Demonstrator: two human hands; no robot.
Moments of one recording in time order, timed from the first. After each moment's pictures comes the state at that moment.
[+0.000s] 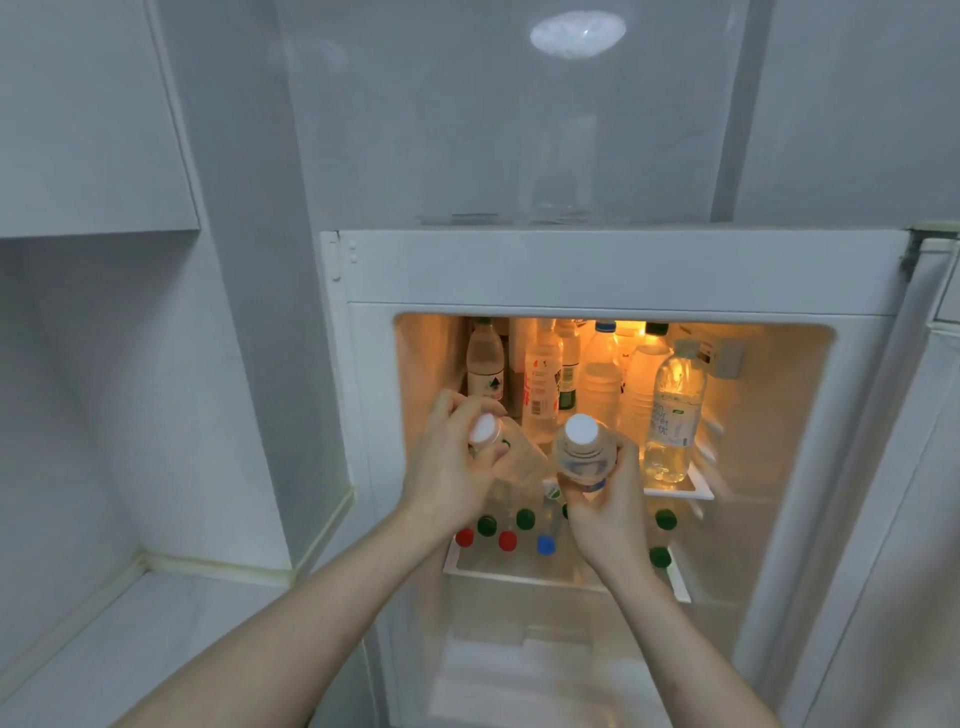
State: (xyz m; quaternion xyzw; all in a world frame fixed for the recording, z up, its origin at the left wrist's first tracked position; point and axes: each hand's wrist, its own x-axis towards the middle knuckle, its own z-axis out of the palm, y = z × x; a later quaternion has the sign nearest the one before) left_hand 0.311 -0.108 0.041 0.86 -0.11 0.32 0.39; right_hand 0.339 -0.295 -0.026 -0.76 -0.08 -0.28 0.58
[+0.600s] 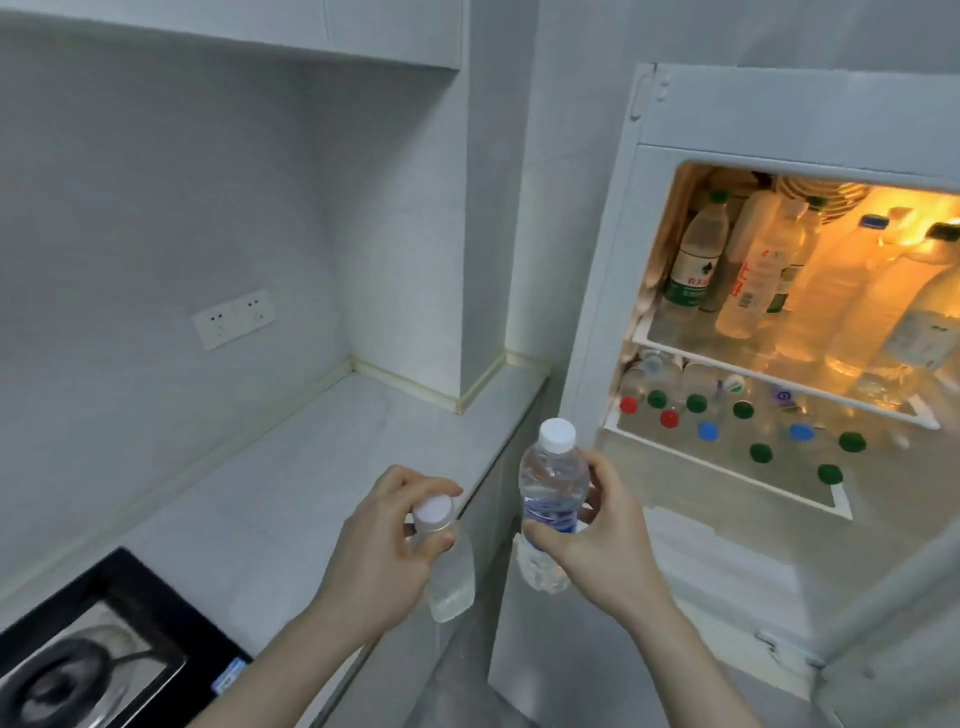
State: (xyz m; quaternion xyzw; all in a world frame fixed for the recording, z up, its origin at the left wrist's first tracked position) left_hand -0.013 0.059 -0.088 0.87 0.11 0.21 0.43; right_hand 0.104 -0.153 -0.079 -0.78 -0.24 0.04 0.58
